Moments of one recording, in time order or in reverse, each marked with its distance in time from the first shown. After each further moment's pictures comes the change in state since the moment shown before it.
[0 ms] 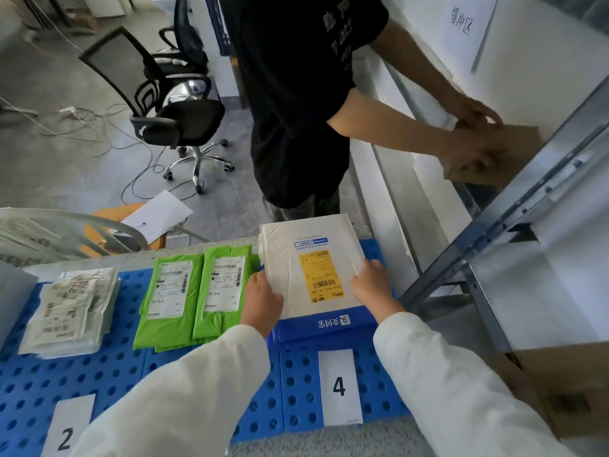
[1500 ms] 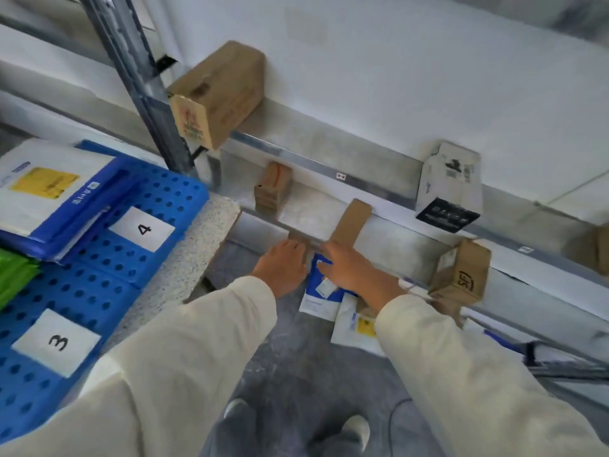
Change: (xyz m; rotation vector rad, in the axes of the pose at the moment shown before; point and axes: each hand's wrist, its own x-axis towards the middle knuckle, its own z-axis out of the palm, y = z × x) left_hand -0.426 -0.073 0.161 0.695 -0.773 1.395; right_hand -0.576 0.204 0.111 0.202 0.209 0.559
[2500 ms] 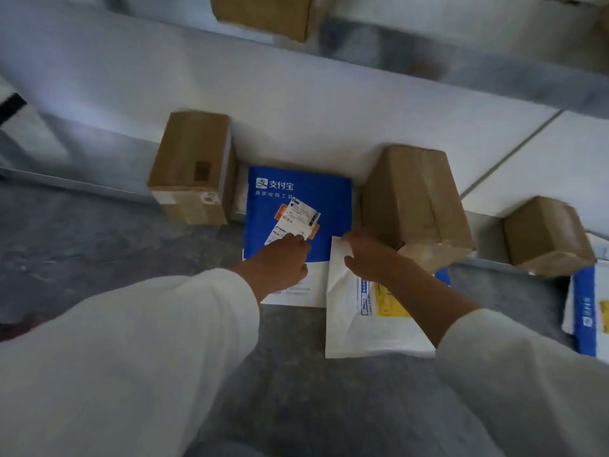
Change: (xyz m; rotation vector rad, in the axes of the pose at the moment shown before) left_hand 0.336 -0.134 0.676 0.184 -0.170 0.408; right_hand 0.314 0.489 0.489 -0.034 0.060 0.277
